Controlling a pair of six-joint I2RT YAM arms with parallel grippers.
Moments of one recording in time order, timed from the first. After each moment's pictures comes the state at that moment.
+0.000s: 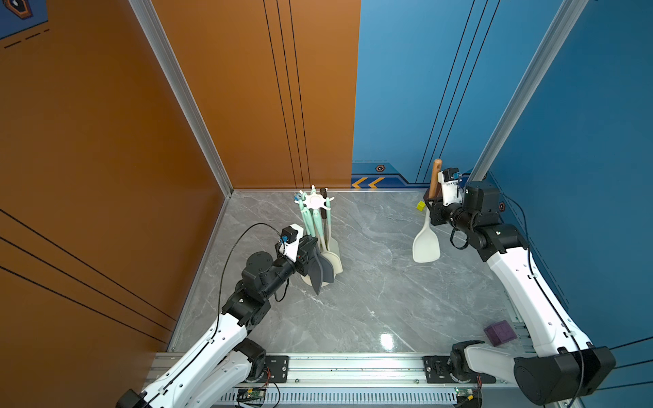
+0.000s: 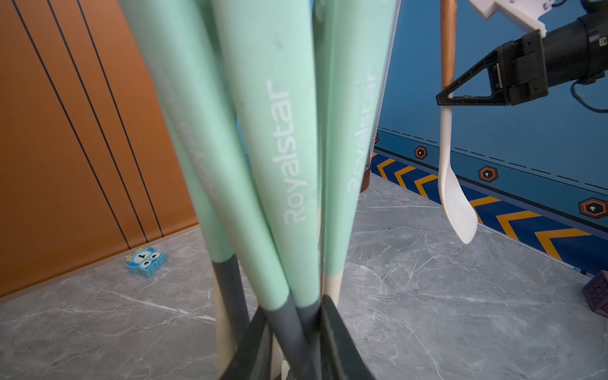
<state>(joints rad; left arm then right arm) -0.49 0.78 0.56 0.18 0.12 -0.02 0.13 1.26 1.36 -0.56 -0.12 -0.01</state>
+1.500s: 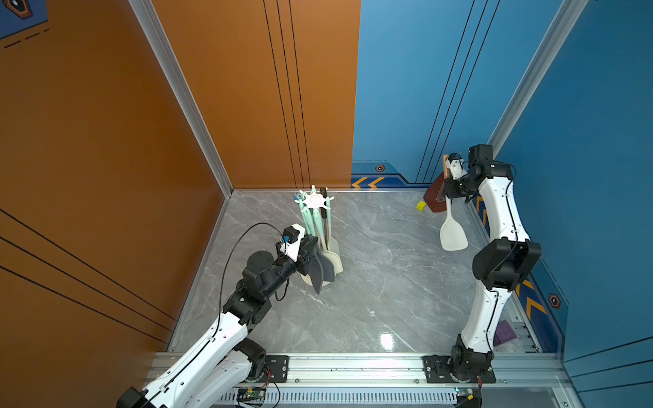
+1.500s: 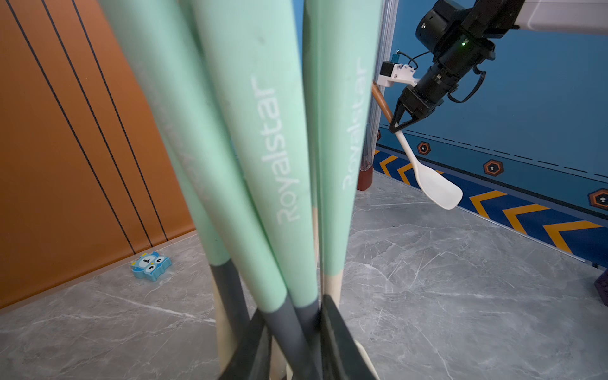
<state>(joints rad) -0.49 0.80 0.56 0.19 0.12 0.01 -0.14 2.14 2.30 -1.17 -0.17 -0.25</state>
